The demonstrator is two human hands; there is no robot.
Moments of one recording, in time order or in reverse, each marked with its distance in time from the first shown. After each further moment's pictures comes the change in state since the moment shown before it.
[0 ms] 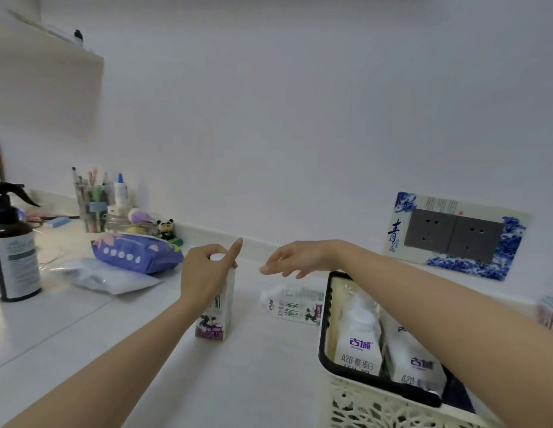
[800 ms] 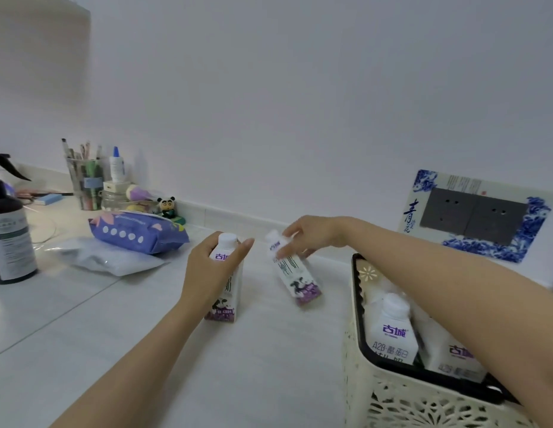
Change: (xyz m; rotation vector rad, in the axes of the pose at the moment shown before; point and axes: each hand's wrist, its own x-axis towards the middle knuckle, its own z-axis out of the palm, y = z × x) left_hand -0.011 -0.028 -0.012 -0.142 -0.095 0.010; right_hand 0.038 0.002 0.000 -0.020 0.110 0.018
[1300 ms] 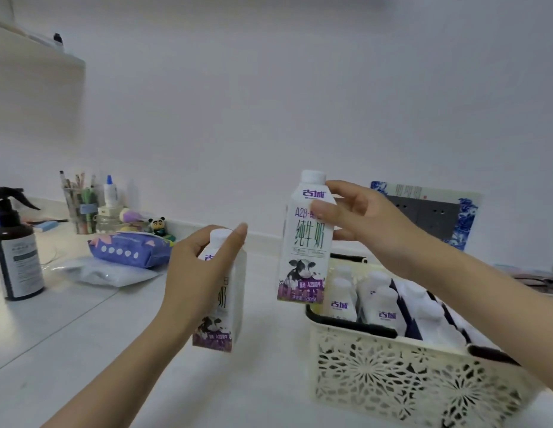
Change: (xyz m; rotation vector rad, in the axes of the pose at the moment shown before) left_hand -0.089 0.131 -0.019 -0.057 0.004 0.141; right_hand -0.241 -0.052 0.009 0.576 0.488 -0.432
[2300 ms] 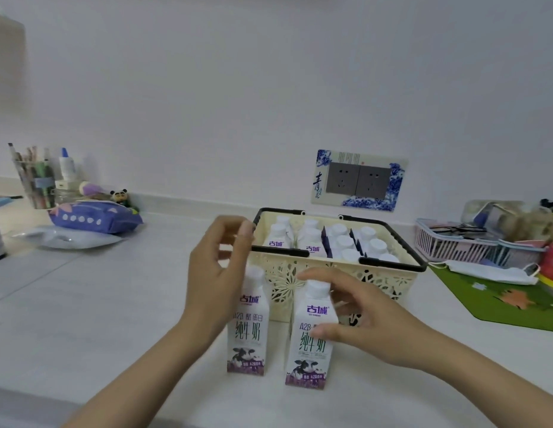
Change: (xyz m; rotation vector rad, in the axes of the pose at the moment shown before) left_hand -0.110 0.026 0.048 -0.096 -0.143 0.160; right_hand -0.183 0.060 -0.010 -0.342 -0.086 0.098
